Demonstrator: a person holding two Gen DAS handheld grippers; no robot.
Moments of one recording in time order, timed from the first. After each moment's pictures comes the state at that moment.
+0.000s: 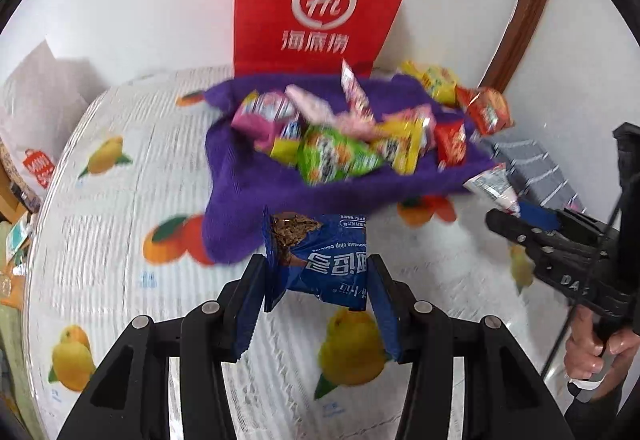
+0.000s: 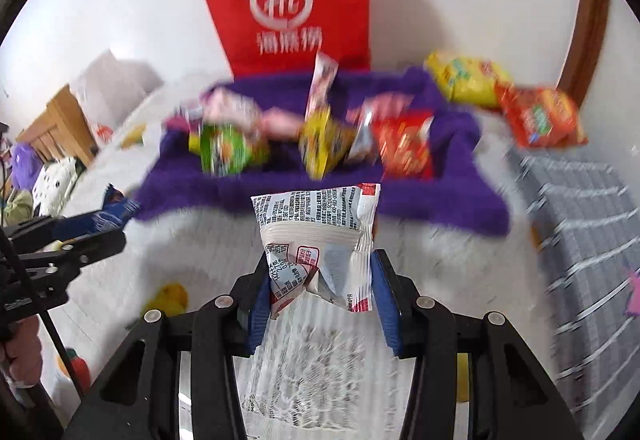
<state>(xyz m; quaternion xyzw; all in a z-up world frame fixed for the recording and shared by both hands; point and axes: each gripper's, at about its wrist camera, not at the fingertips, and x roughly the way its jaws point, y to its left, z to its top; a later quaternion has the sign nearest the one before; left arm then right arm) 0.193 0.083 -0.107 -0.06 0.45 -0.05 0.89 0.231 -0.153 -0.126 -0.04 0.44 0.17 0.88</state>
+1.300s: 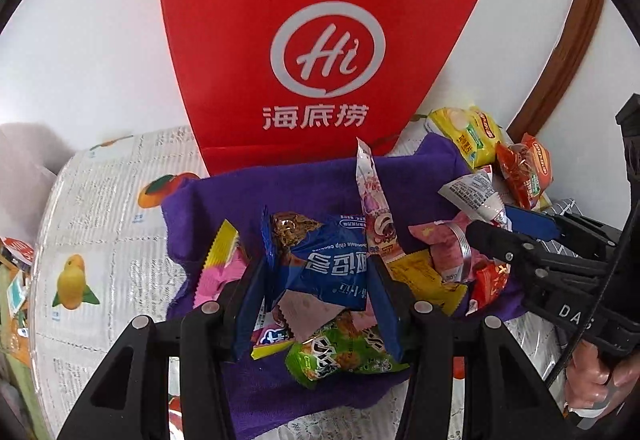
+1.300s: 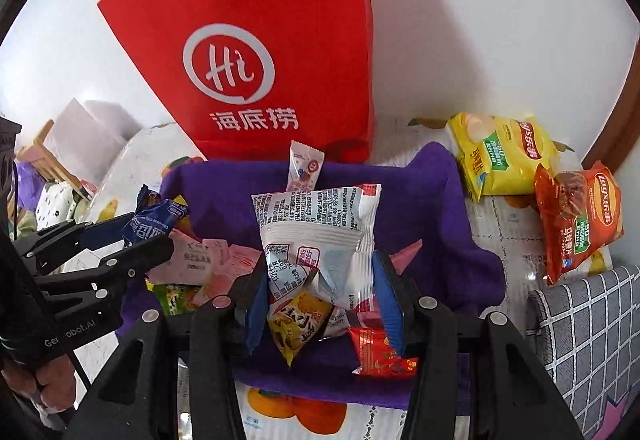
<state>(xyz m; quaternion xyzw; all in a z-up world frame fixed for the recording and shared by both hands) 0.360 0.066 -0.094 -0.05 0.47 -0.03 0.88 0.399 -0.123 -0.117 -0.04 0.48 0.20 0.85</state>
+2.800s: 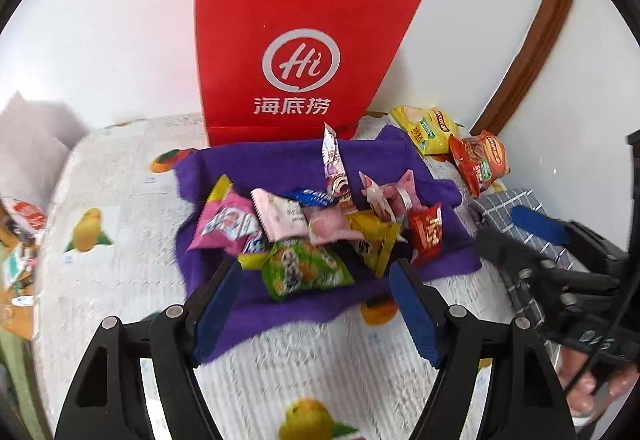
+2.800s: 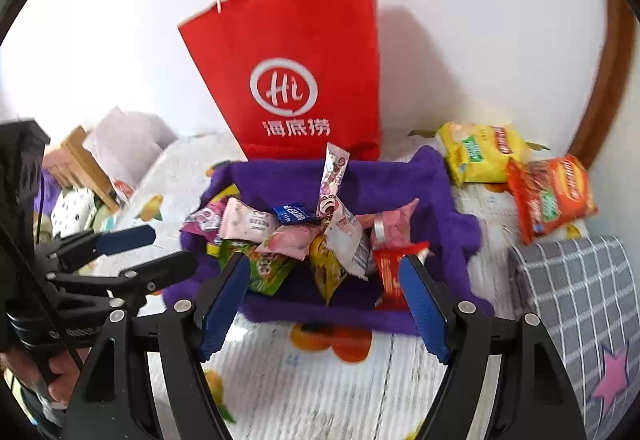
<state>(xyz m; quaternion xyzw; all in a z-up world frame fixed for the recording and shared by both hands) 0.264 0.060 -0.048 -0.07 0.45 -0.05 0.89 0.288 -0.146 -0.048 -0.01 0.43 0.20 0.88</state>
